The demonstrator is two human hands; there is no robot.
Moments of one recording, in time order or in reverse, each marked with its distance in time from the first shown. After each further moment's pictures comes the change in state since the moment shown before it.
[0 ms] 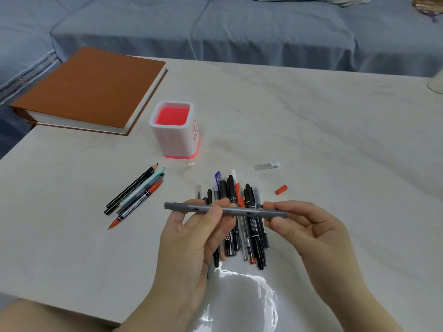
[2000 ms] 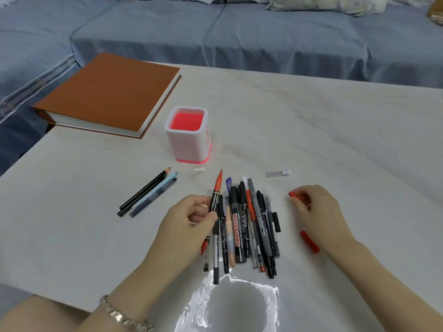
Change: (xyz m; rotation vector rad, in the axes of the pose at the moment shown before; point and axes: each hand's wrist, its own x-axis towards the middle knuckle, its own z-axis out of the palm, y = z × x) left_hand 0.044 0.010 -0.037 0.973 -0.067 0.254; right_hand 0.091 0.046 -0.044 -1.189 0.093 -0.188
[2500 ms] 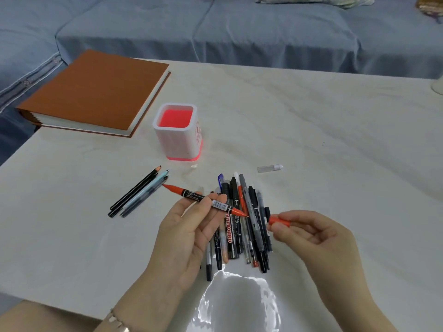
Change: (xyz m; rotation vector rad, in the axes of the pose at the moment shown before) left_hand -0.014 0.025 0.019 -1.116 0.020 -0.338; right_hand -0.079 -0.067 -0.037 1.028 0.012 0.287
